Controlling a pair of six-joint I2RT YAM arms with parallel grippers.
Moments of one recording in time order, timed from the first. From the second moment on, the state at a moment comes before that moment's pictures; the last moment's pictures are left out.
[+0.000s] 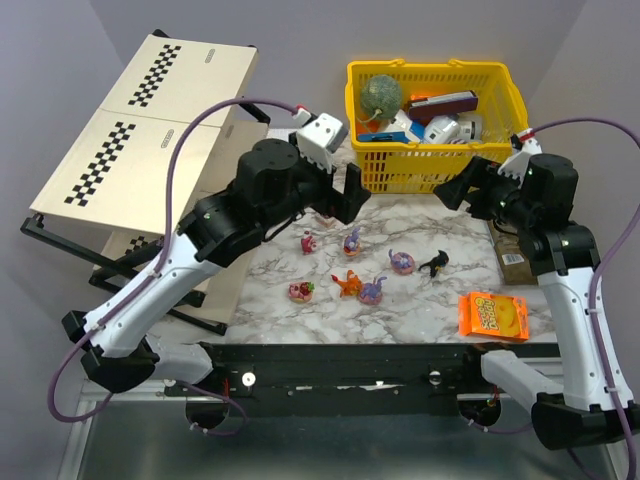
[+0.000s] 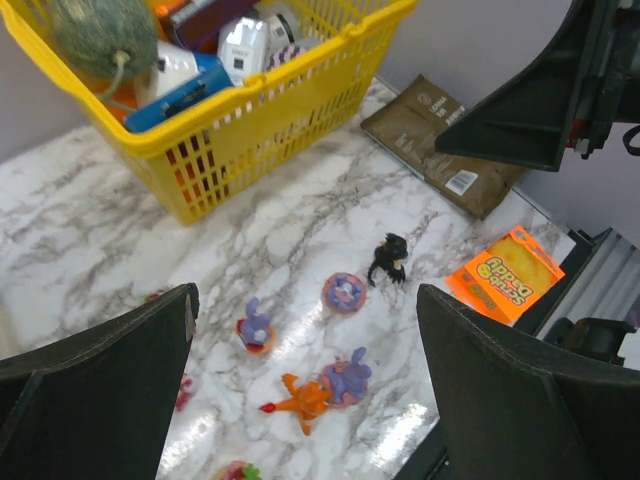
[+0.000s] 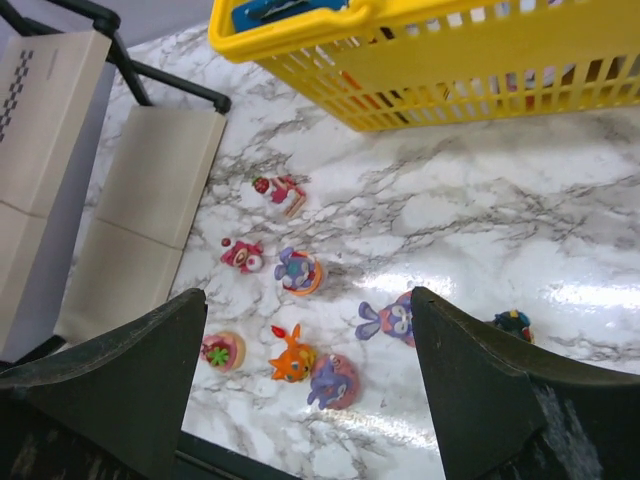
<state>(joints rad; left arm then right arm) -0.89 1.30 1.69 -0.58 -0.07 -0.17 0.08 1.00 1.30 -0.70 -0.27 0.39</state>
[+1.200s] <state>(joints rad) -0.97 1.50 1.42 -0.41 -0.31 -0.45 0.11 0.94 1.16 -0.69 -0.21 0.44</state>
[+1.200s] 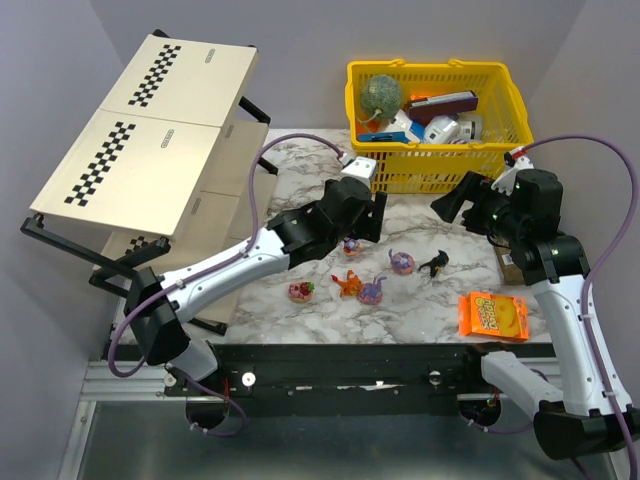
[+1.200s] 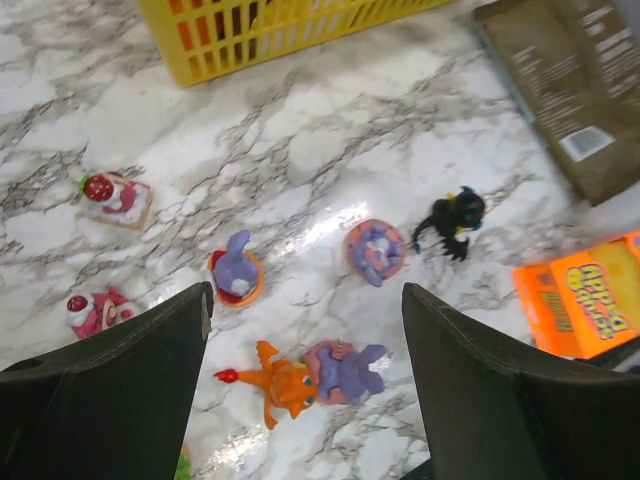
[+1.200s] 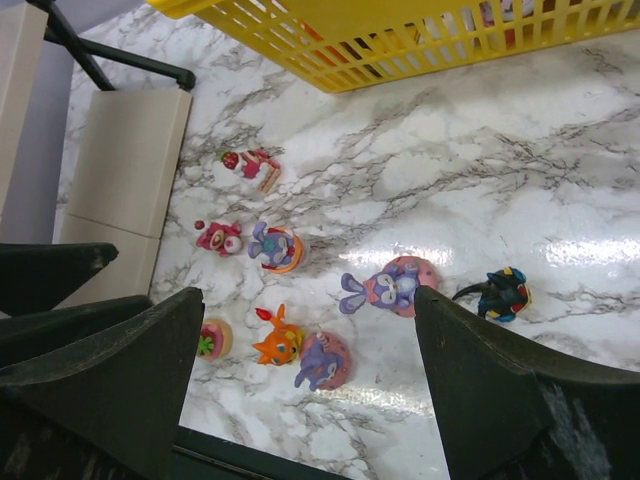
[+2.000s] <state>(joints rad) -0.99 1.78 1.35 -0.34 -0.44 -0.42 0.11 0.96 1.16 -0.73 -0.14 0.44</state>
